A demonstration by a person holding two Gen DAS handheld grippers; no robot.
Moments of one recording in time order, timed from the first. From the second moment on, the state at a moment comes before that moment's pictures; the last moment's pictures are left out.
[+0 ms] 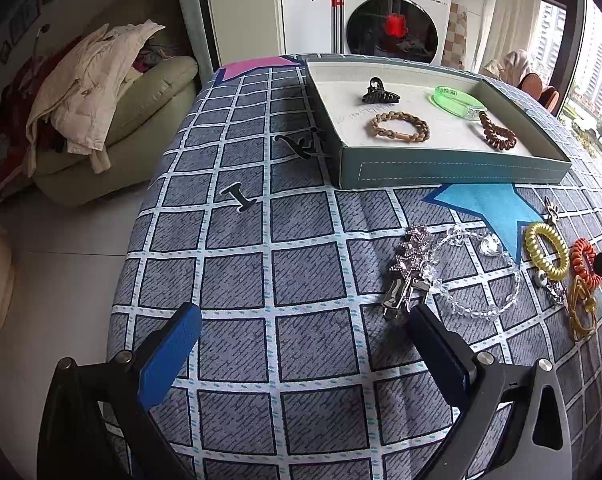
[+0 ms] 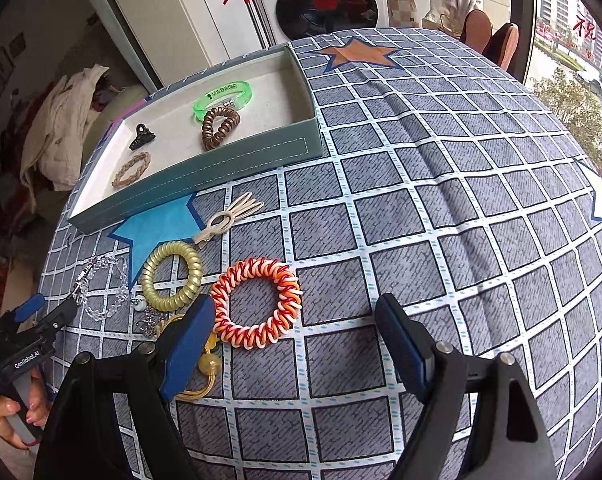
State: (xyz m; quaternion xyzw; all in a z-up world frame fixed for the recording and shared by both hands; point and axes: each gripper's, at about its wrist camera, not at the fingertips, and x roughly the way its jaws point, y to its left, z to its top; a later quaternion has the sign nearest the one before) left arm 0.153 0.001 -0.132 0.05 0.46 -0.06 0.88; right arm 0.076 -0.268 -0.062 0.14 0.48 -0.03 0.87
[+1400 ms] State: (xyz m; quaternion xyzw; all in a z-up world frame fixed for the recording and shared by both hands) left arm 0.142 0.009 -0.073 0.01 0.45 -0.15 0.88; right arm 0.077 -0.237 -0.061 0.02 0.48 -0.03 0.88
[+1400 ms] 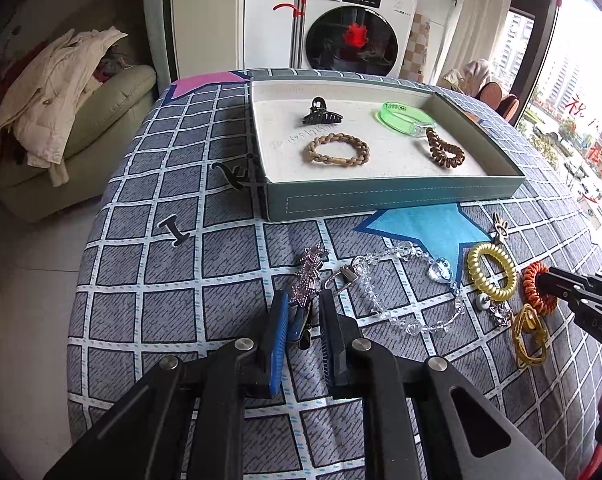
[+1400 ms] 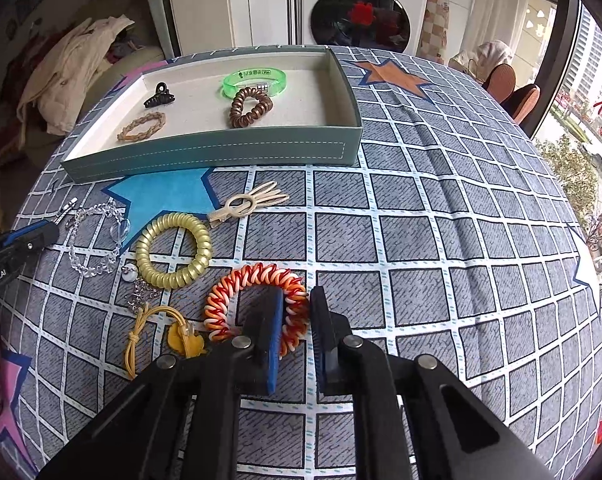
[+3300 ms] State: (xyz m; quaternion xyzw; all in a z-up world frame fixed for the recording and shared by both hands) left arm 0.287 -0.055 -0.044 0.05 0.47 -0.14 0.87; right arm 0.250 -0.259 -0.036 0.05 0.46 -0.04 0.89
